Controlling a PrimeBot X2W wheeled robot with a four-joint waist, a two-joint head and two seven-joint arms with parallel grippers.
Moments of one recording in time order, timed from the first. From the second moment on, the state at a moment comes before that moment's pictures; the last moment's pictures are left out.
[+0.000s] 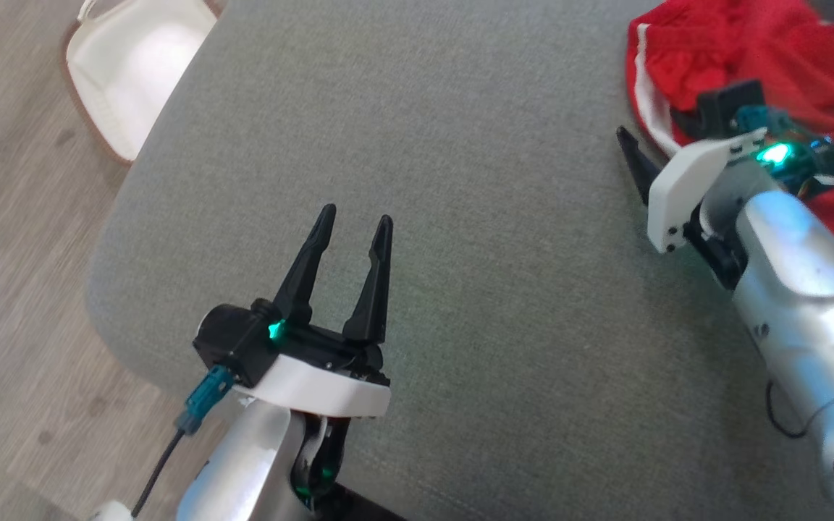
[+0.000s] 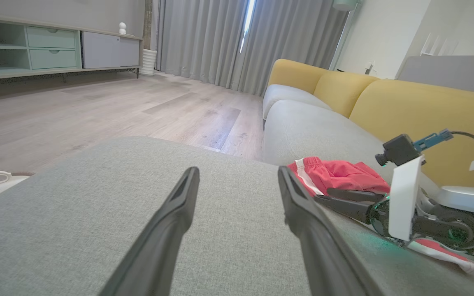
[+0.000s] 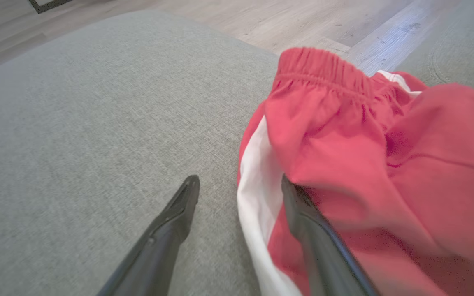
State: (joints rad) left arm -0.29 0.04 -0.46 0.20 -0.42 -0.08 -0.25; right arm -0.85 -0.24 0.48 0.96 0.30 0.13 0.09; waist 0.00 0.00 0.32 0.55
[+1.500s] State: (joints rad) left arm -0.23 0.04 -0.41 0.28 -0.34 -0.09 -0.25; right arm -0.72 -0.29 1.28 0.63 0.83 0.13 0.00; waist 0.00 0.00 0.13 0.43
